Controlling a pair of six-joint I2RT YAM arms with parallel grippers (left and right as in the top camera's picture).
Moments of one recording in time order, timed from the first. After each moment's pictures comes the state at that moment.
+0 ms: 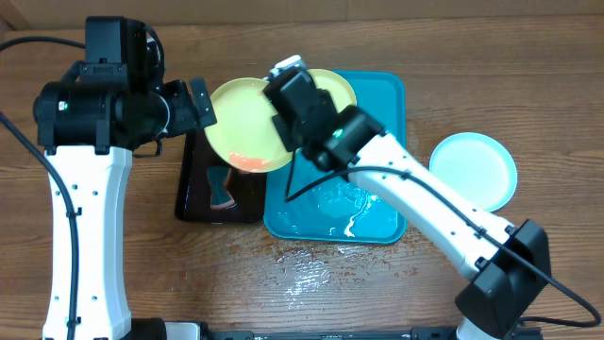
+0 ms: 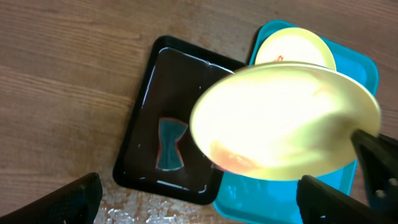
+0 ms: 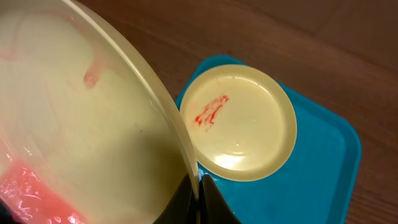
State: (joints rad) left arm -0.02 1.55 1.88 -1.40 0.05 -0.33; right arm 0.78 1.86 1.74 -0.76 0.34 0.20
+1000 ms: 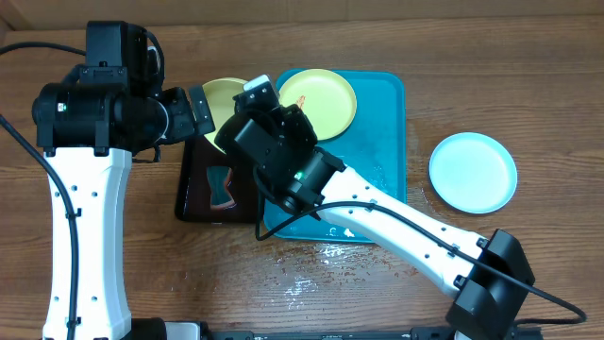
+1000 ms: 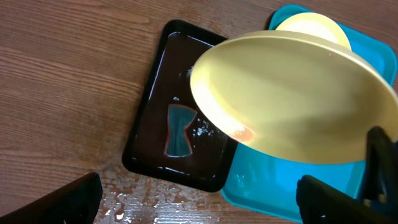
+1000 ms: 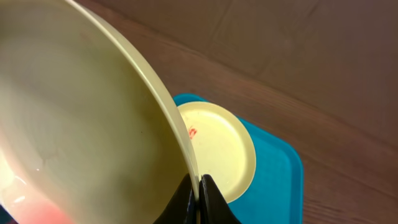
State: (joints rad) left arm -0.02 1.55 1.88 -1.45 0.03 -0.33; right arm 0.96 1.88 1.69 -0.63 0.75 0.23
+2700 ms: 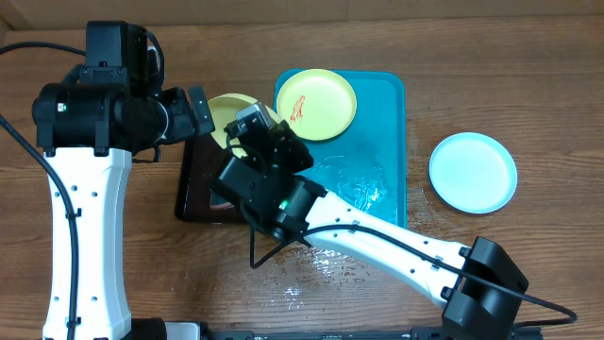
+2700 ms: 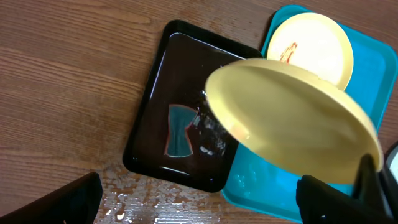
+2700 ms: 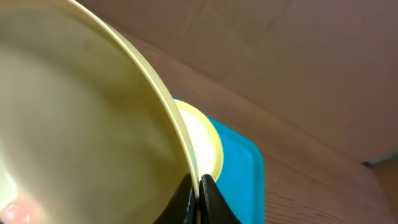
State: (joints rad) left arm -0.02 1.55 1.88 -1.45 0.03 -0.33; right arm 1.06 1.88 1.59 -0.60 1.01 0.23
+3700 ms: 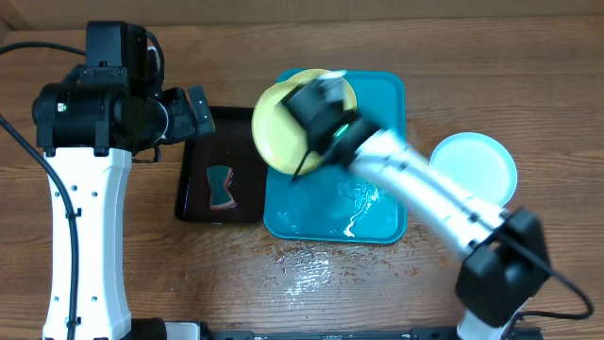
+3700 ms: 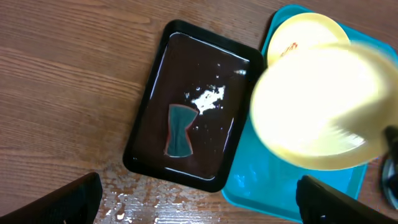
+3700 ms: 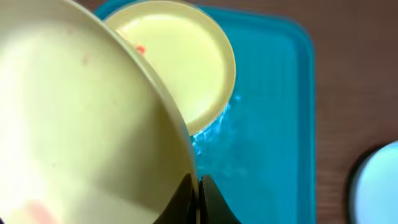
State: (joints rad) left arm -0.02 1.55 1.88 -1.45 0.03 -0.33; right arm 0.64 1.88 1.67 -0.91 0.36 0.57
